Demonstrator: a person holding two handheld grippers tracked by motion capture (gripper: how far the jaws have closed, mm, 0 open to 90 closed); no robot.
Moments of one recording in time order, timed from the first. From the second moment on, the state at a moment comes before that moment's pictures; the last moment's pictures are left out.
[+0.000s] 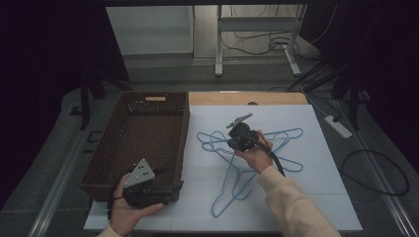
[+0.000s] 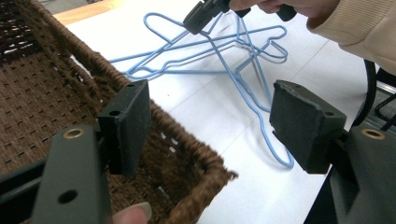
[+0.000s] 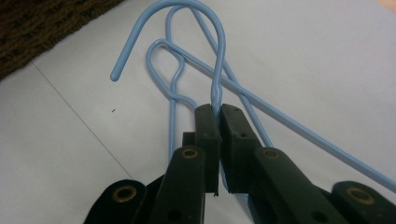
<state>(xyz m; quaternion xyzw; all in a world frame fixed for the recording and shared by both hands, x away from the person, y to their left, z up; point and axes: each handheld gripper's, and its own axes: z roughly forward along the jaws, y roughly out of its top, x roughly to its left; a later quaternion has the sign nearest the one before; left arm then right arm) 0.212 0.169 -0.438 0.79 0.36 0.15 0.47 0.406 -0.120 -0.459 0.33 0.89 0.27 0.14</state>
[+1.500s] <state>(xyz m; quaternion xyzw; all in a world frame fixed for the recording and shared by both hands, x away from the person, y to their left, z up) 0.258 0.038 -0.474 0.85 0.34 0.07 0.40 0.393 -0.134 -0.442 0.34 0.87 0.32 0.15</state>
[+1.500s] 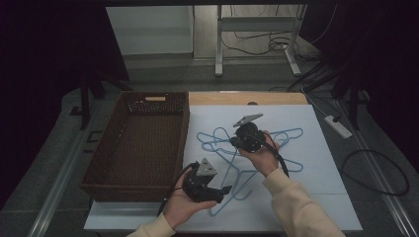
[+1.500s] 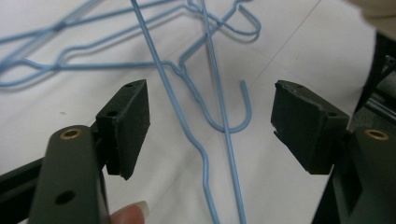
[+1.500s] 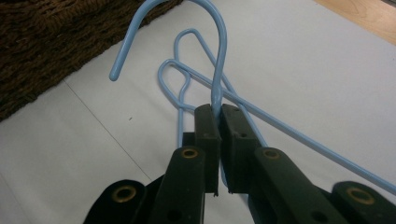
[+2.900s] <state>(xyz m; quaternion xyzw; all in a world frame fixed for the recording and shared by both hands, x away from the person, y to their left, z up) 0.286 0.048 -0.469 0.77 0.40 0.02 0.49 0.338 -0.192 -0.394 0.33 0.79 0.48 0.17</state>
